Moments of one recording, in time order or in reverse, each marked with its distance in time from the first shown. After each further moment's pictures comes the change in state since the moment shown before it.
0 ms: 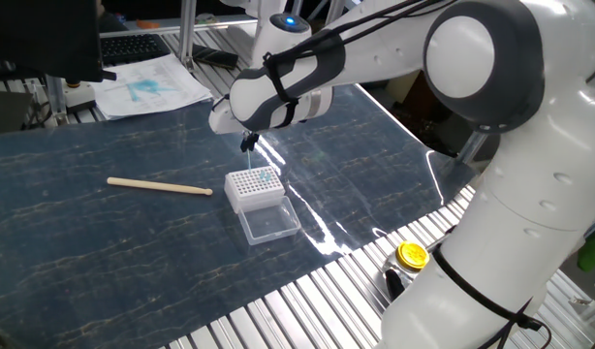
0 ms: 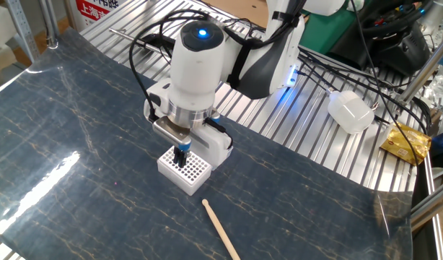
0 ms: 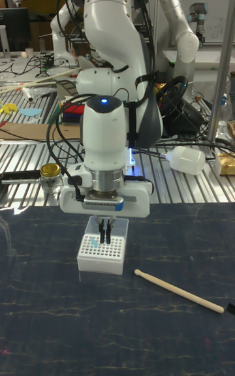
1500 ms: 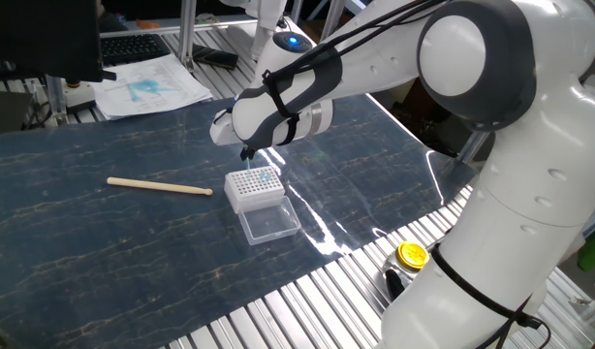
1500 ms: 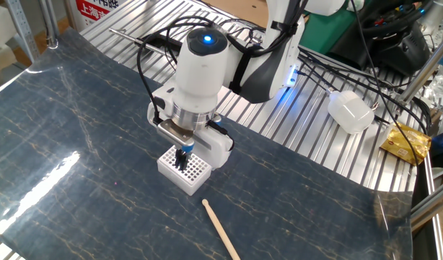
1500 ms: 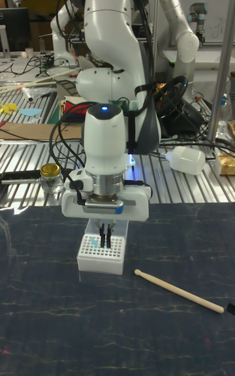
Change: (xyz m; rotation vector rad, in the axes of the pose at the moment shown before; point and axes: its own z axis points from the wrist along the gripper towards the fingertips) arm 0.011 0.000 0.020 -0.006 -0.041 -0.008
